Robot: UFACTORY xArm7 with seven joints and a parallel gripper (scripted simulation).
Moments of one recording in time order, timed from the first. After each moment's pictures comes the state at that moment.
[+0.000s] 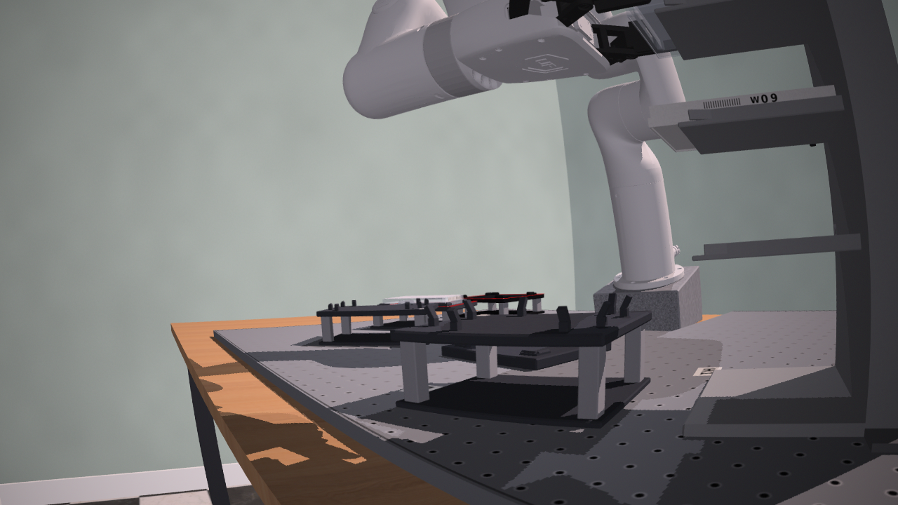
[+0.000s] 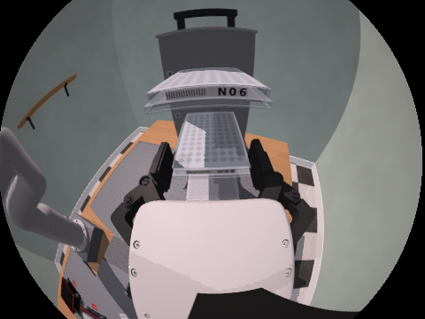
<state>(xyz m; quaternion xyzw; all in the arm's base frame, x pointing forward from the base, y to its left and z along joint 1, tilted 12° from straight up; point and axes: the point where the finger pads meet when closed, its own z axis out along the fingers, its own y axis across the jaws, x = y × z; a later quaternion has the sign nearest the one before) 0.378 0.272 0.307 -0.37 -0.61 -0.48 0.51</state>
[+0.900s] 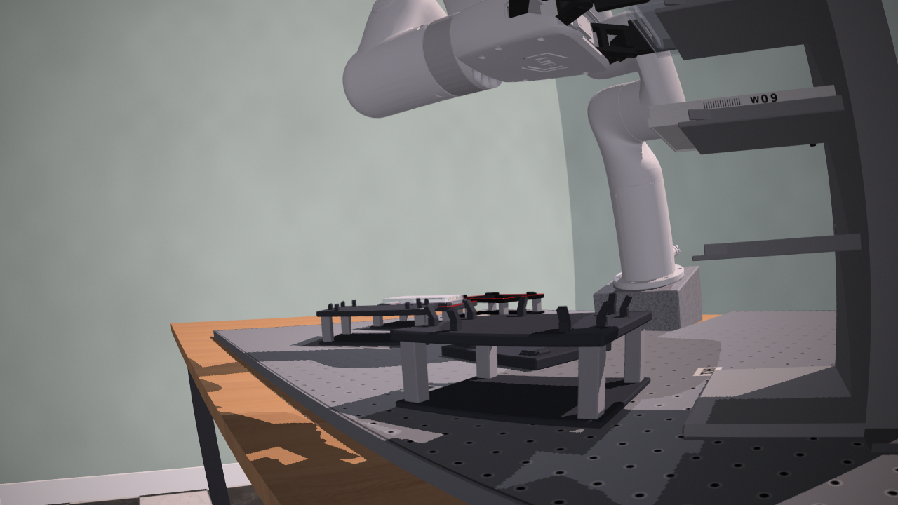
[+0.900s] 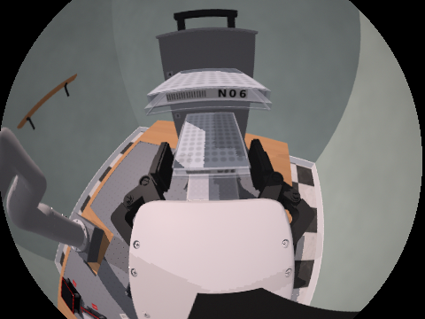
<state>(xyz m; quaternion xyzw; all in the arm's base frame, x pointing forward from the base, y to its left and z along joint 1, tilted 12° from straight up) 0.378 0.272 0.308 -0.37 -0.61 -0.48 0.51</state>
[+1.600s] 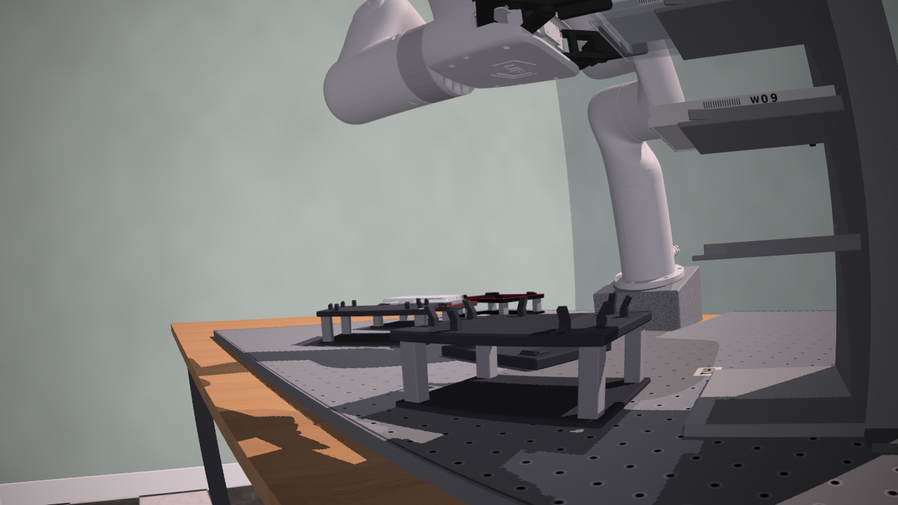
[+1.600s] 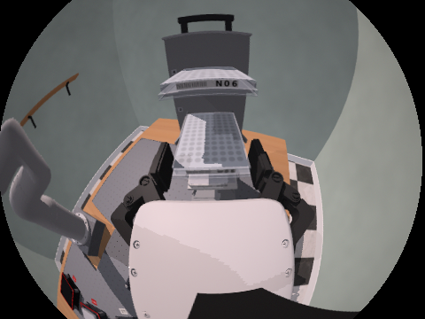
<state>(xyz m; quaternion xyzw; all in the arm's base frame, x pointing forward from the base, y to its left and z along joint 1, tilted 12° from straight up) 0.385 0.245 0.309 -0.37 -0.61 -0.48 0.51</state>
